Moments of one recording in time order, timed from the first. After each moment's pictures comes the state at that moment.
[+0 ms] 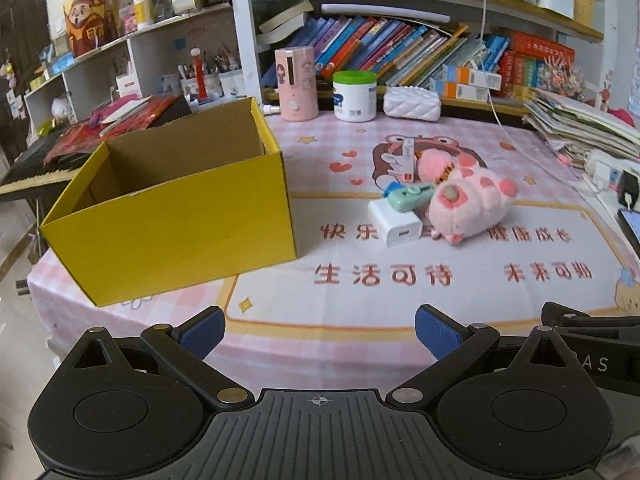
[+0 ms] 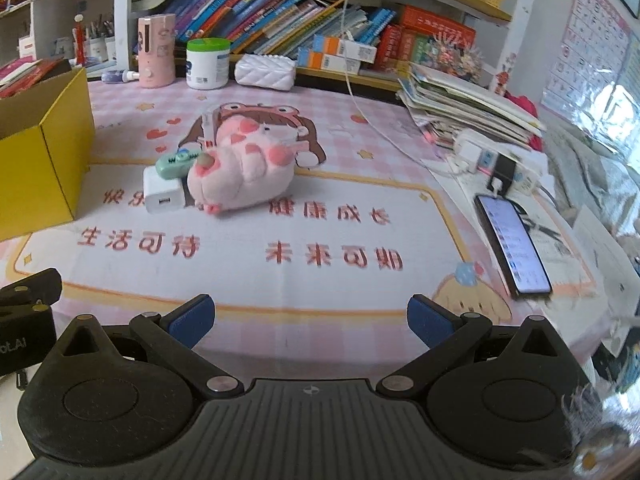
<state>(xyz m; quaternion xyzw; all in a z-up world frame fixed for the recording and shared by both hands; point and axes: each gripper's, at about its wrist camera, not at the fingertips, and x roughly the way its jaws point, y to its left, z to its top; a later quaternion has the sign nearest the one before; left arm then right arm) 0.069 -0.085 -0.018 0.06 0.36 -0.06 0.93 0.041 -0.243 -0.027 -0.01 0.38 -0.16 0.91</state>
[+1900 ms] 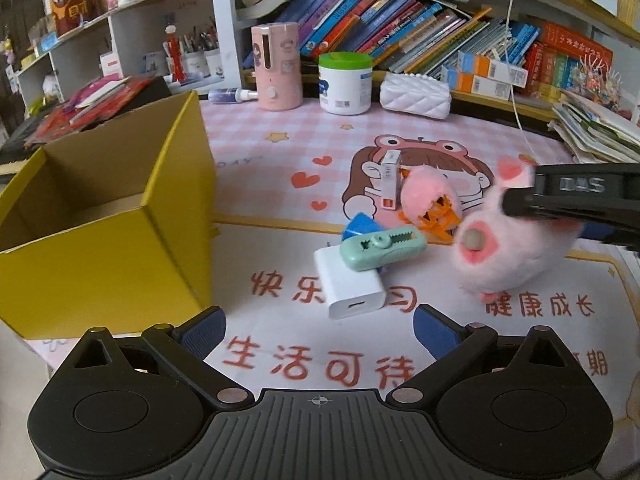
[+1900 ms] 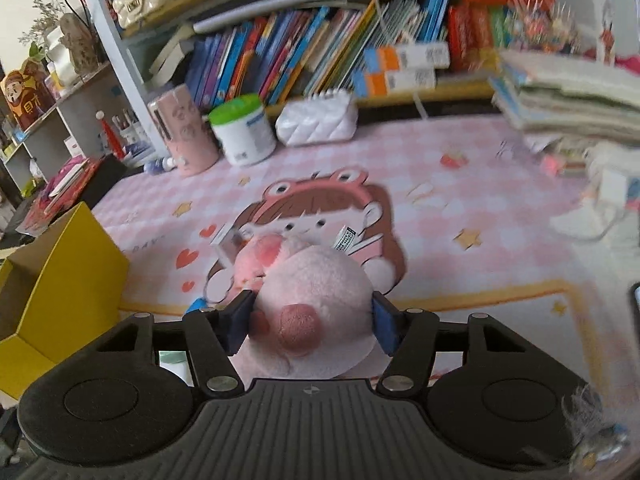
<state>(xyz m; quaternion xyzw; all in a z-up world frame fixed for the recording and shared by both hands) 0.168 -0.162 -0.039 0.03 0.40 -0.03 0.92 0.200 -0.359 -0.025 0.15 0.34 0.00 0.93</state>
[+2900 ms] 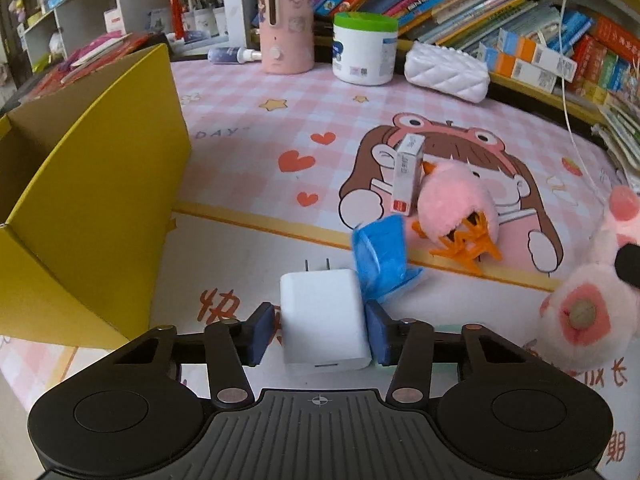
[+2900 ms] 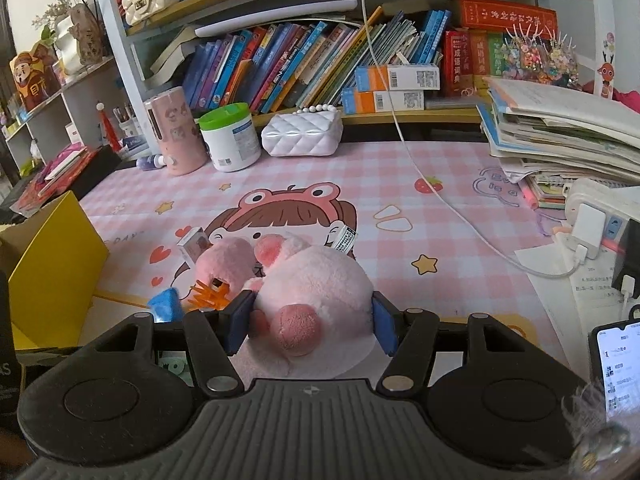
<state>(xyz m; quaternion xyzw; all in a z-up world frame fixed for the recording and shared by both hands) 0.234 -0.184 -0.077 0.00 0.44 0.01 0.90 0.193 -0.391 -0.027 0.10 0.33 0.01 0.94</state>
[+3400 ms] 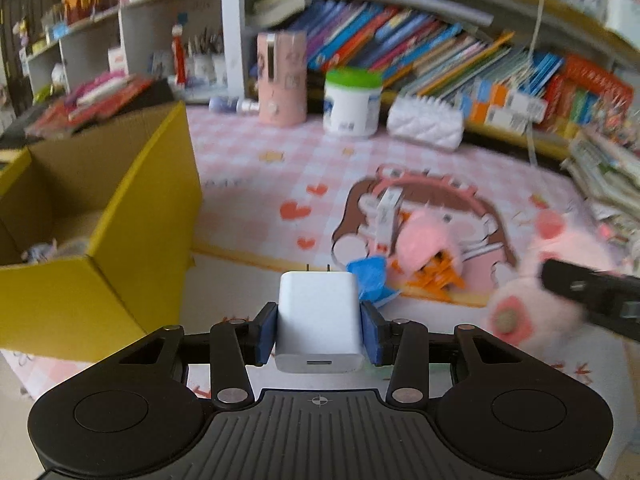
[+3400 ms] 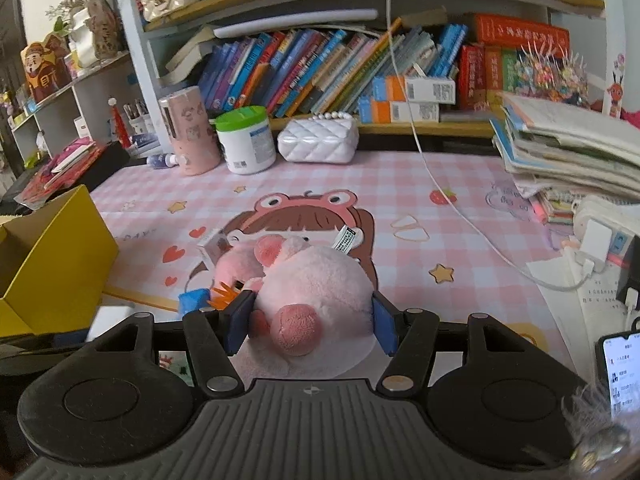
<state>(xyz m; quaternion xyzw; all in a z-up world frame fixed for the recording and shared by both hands) 0.197 -0.174 -0.037 -0.01 0.37 -0.01 0.93 0.189 -0.365 -0.019 0.08 0.32 0.02 0.94</state>
